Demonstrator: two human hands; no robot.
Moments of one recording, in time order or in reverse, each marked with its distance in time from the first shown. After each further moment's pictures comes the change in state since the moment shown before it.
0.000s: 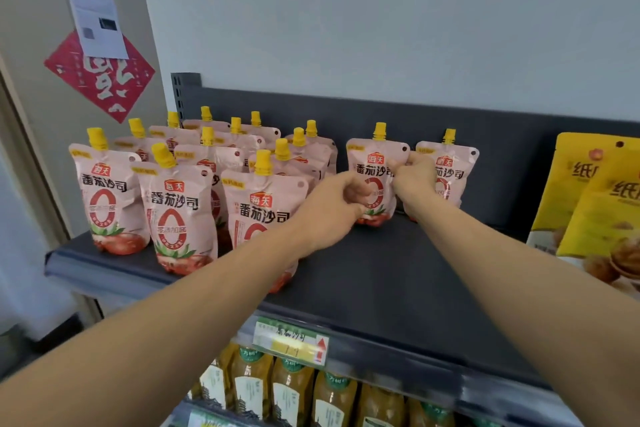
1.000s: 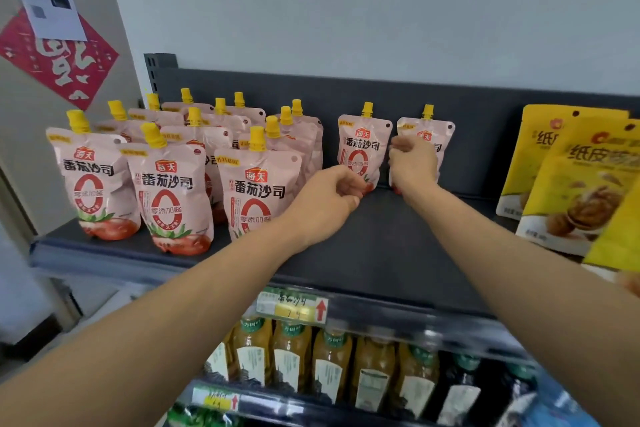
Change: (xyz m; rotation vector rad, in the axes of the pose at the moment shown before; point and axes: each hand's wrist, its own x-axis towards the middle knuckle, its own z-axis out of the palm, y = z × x) left_hand -0.027 0.002 0.003 -0.053 -0.049 -0.005; right_hand -0.046 -0.011 -0.024 -0.145 0.122 -0.057
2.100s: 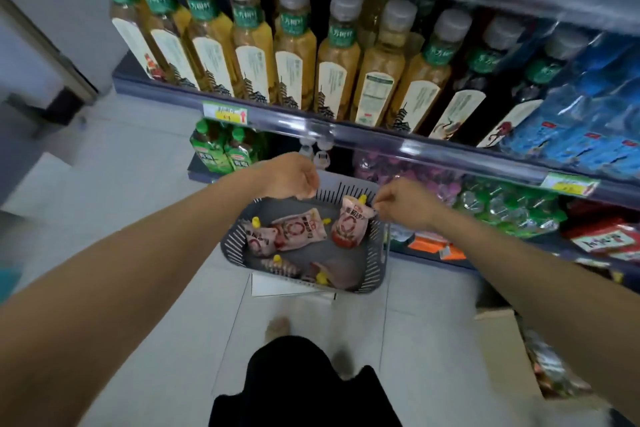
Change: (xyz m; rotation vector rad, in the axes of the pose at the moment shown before) left_hand -0.251 -0.181 0.119 0.261 -0.735 -0.593; right_hand -0.337 0.236 -0.100 -0.704 -1.138 0.171
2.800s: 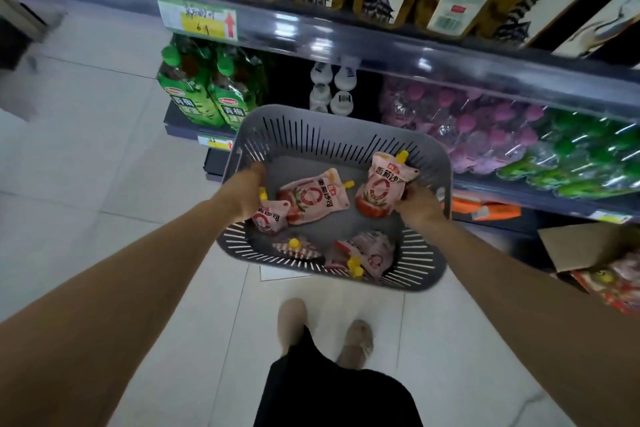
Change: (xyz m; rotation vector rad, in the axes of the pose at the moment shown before) left_hand 0.095 -0.215 0.097 0.156 0.209 -0.290; right_hand 0.125 0.082 0.181 0.289 0.107 0.520
